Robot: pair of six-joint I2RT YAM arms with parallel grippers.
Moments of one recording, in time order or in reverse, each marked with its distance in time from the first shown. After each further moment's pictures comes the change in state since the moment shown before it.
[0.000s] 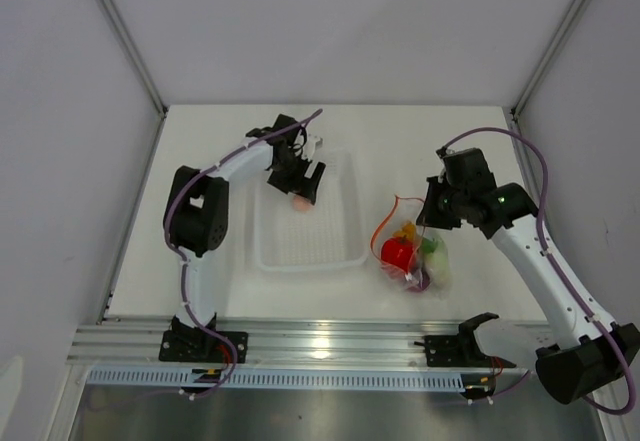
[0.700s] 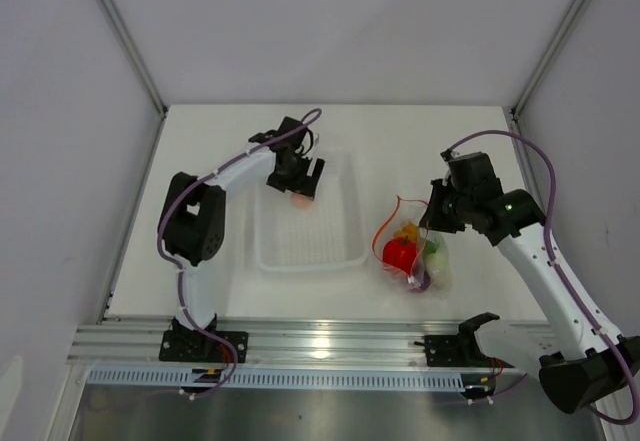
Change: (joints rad) left arm -0.061 -0.094 -0.090 0.066 -0.200 -0.189; right arm 0.000 -0.057 -0.013 -0.016 0.005 0.000
